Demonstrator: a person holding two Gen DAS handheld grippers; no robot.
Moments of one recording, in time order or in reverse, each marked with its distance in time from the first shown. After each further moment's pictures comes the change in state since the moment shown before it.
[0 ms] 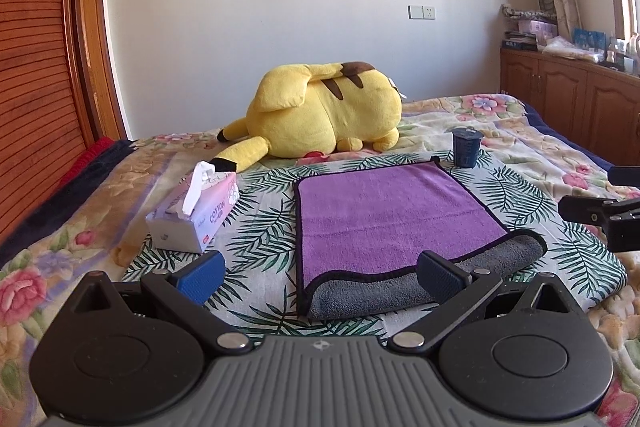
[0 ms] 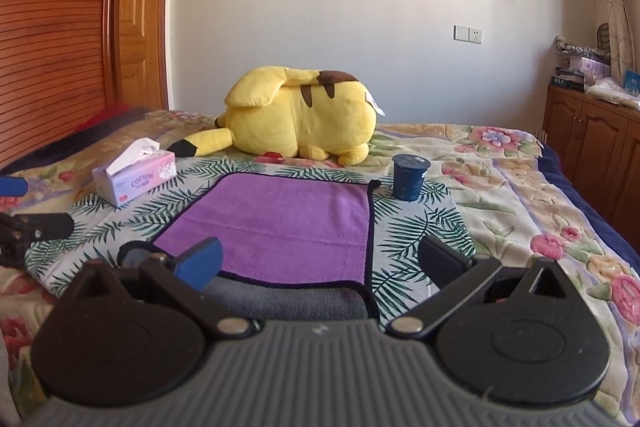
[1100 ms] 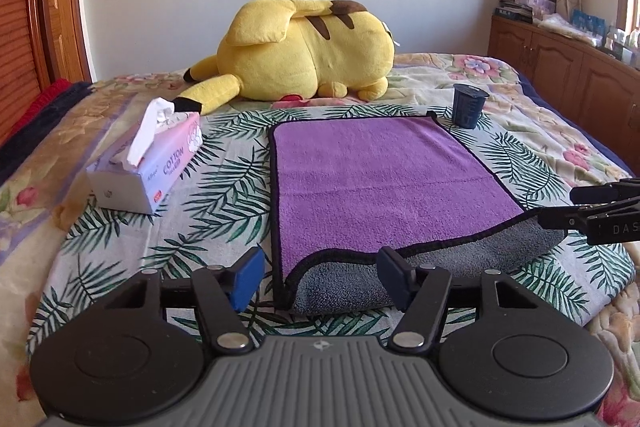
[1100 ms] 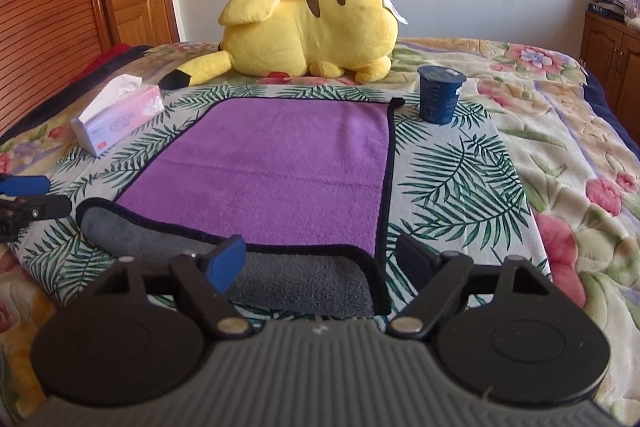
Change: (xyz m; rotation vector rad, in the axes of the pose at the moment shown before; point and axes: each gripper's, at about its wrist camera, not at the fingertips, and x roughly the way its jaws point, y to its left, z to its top) left arm 0.087 0.019 -0.005 -0.059 0.161 -0.114; right arm 0.088 -0.031 -0.011 0.042 0.260 0.099
